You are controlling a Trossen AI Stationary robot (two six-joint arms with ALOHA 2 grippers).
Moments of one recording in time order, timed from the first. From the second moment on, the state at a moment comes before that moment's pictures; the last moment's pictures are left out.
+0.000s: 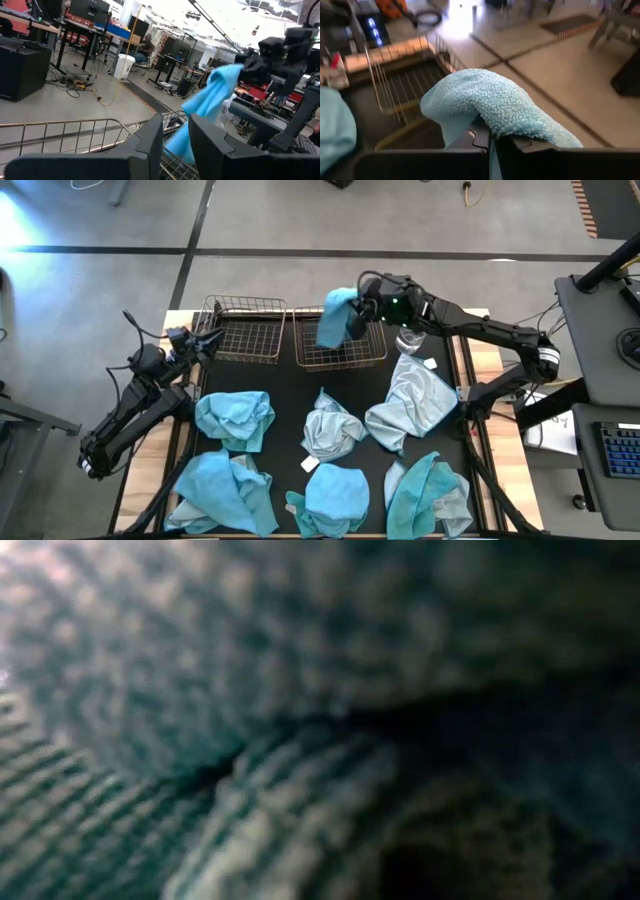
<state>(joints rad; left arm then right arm) 0.80 0.03 0.28 -0.14 0.10 -0.37 -0.40 1.45 1.38 -0.35 0.21 0.04</state>
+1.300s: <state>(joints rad) 0.80 0.03 0.28 -0.16 0.10 -0.38 -0.40 1.46 1.38 -0.74 0.09 0.05</state>
